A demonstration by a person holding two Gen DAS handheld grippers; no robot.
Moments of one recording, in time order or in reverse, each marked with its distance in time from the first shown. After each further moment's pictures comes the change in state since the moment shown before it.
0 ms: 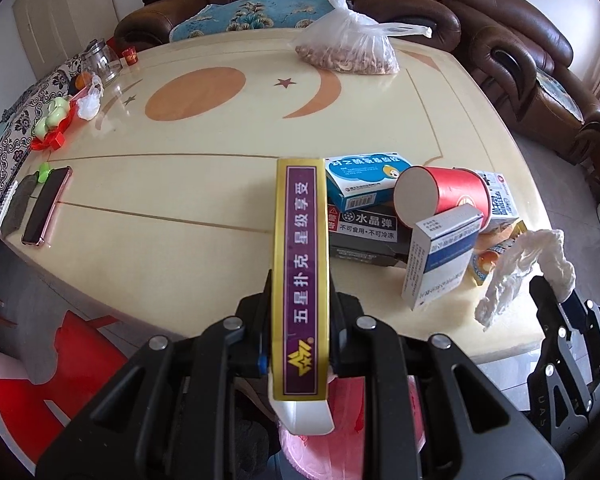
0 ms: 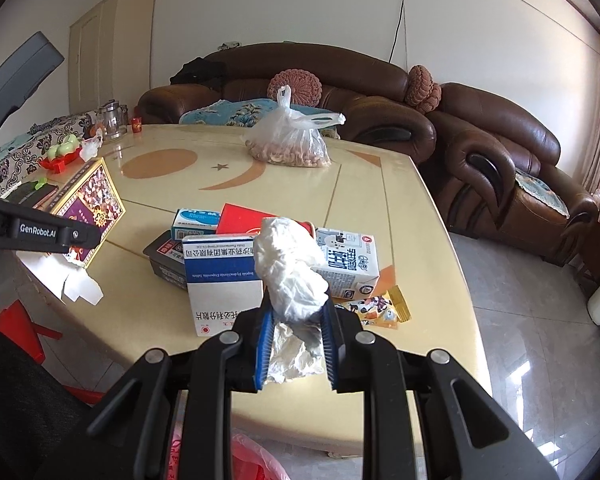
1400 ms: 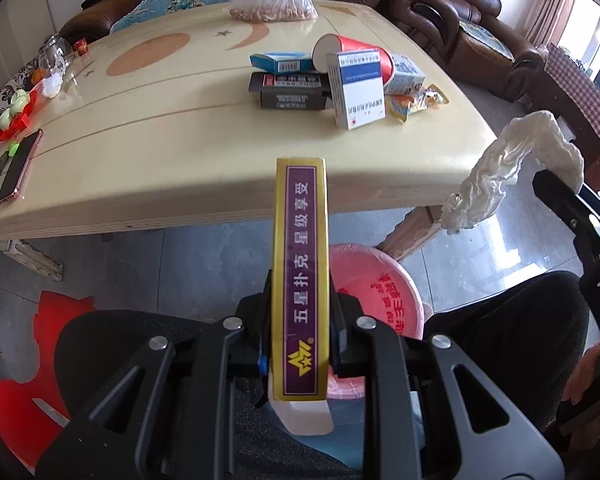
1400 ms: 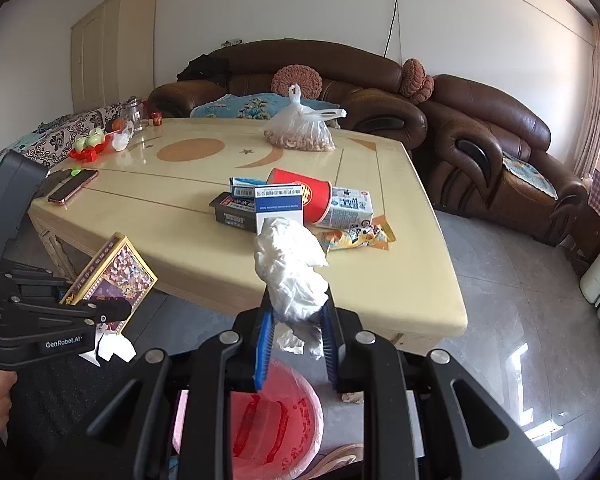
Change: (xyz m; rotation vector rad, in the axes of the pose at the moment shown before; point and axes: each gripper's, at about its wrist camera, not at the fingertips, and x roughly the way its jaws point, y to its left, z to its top) left arm -0.038 0.013 -0.145 0.179 0.065 -0.189; right arm -0.124 0.028 -0.058 0.036 0.066 0.012
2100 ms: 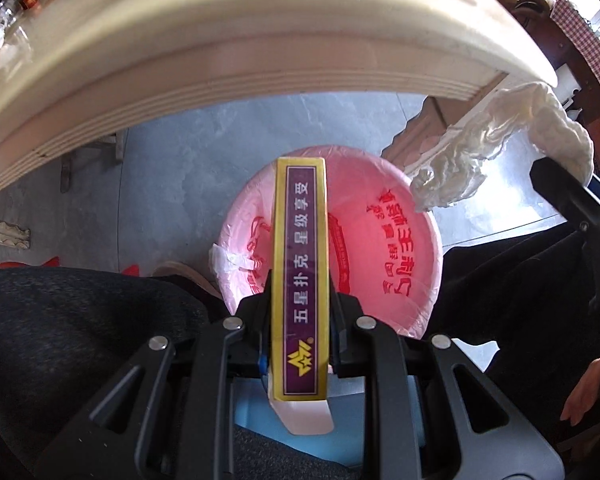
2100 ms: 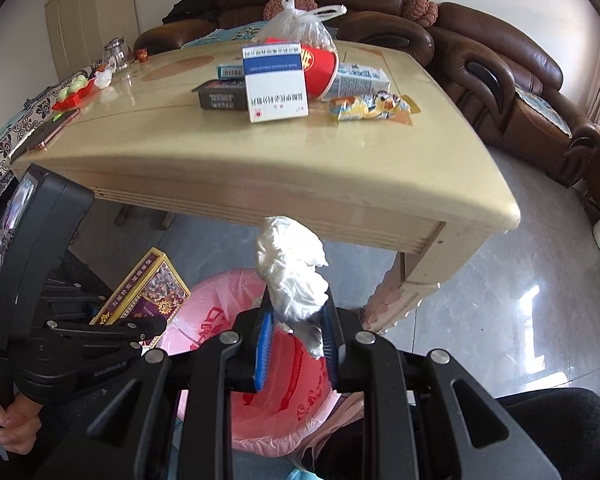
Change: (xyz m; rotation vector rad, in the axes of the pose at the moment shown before) left arm 0.120 -0.021 -0.047 0.033 0.279 -0.059; right arm 0.086 0.004 -0.078 0.059 0.264 0.035
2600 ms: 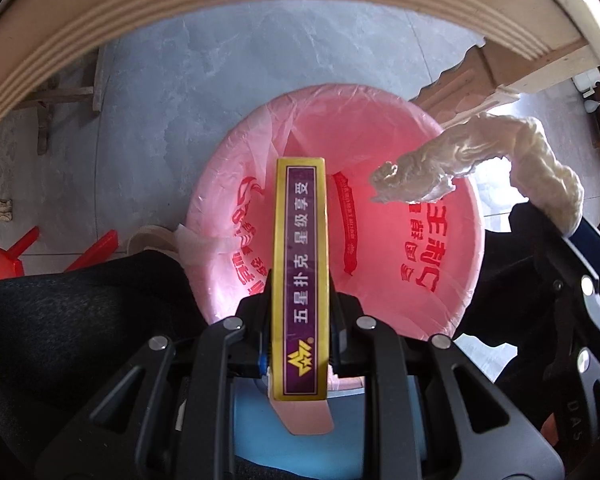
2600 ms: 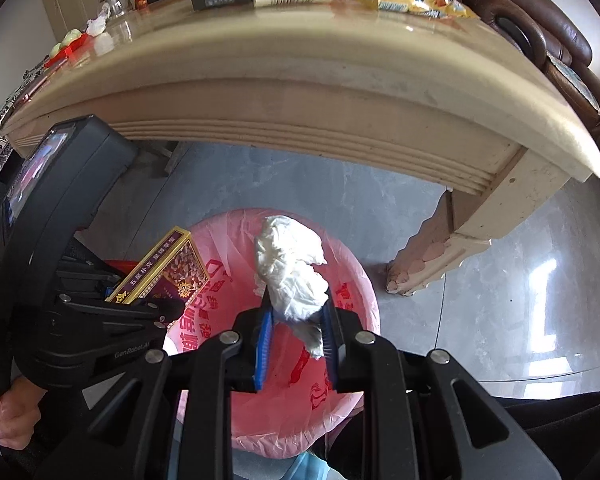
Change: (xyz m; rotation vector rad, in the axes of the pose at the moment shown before) left arm 0.088 0.006 0.017 -0.041 0.215 -0.006; right arm 0.087 0.006 -0.025 -0.022 0.189 0.047
